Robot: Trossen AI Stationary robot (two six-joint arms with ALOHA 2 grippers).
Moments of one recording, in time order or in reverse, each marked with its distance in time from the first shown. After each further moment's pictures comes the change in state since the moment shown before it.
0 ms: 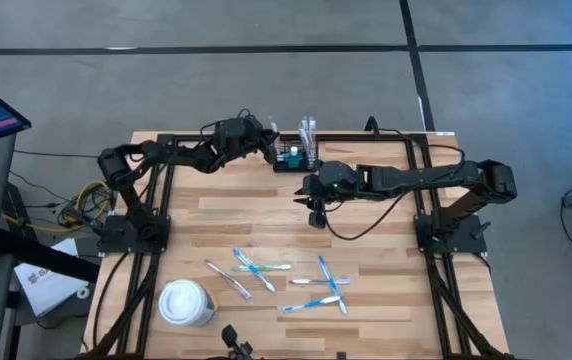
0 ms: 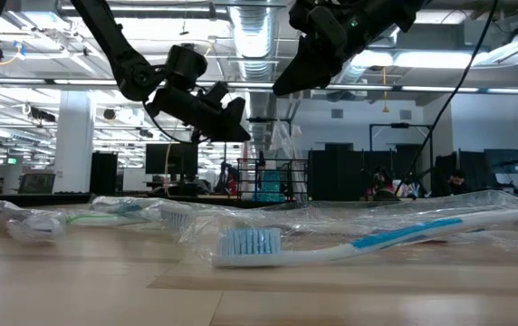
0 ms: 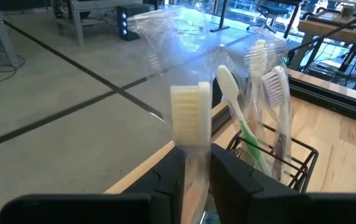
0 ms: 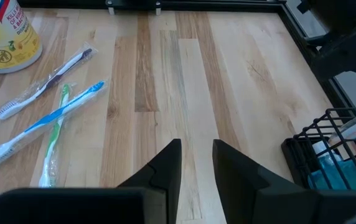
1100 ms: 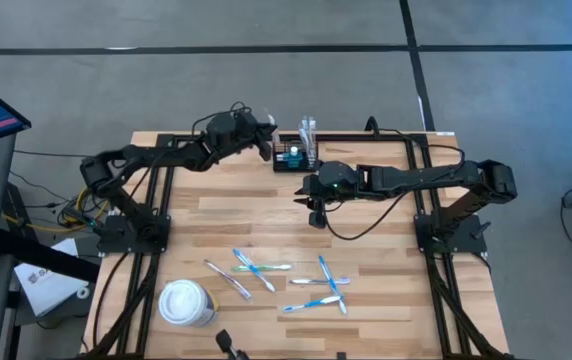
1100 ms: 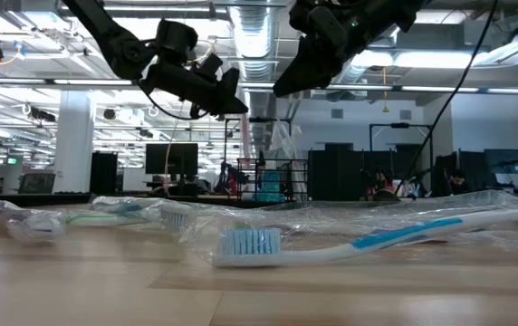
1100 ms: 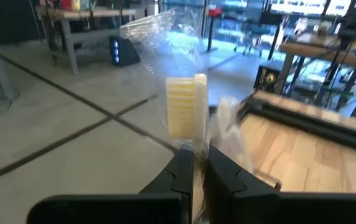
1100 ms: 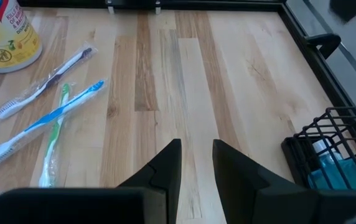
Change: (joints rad) left arm -0.013 -0.148 0.001 -0.054 0.020 0.050; right arm 0.000 0.000 0.000 -0.003 0.000 0.002
